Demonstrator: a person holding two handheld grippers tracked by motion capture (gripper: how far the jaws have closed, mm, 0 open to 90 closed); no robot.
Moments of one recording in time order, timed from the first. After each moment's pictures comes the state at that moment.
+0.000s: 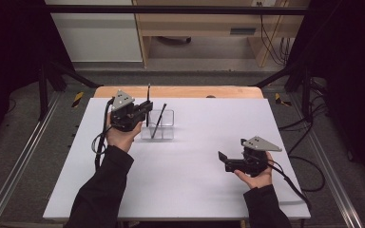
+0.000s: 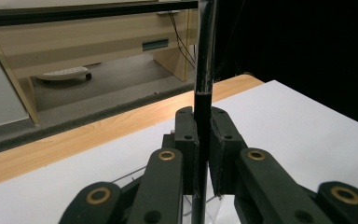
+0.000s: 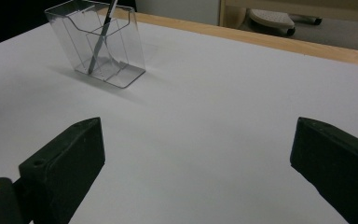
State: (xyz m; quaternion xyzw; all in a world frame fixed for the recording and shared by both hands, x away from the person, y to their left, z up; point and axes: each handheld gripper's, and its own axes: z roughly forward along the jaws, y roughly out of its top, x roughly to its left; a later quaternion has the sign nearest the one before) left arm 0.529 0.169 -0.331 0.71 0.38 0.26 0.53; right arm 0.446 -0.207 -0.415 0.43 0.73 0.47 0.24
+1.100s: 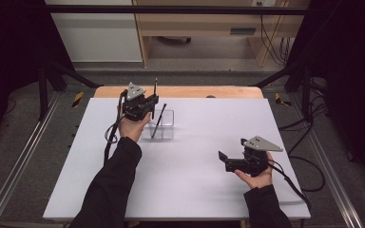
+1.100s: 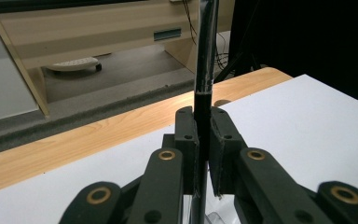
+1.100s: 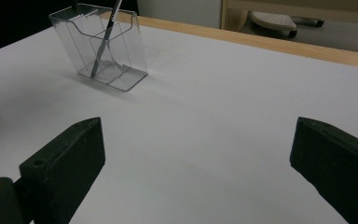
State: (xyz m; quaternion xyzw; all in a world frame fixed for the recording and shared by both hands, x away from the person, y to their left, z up) left arm 0.581 0.153 -0.358 0.72 0.40 0.27 0.50; right arm 0.446 -0.207 -0.414 0.43 0.72 0.48 0.24
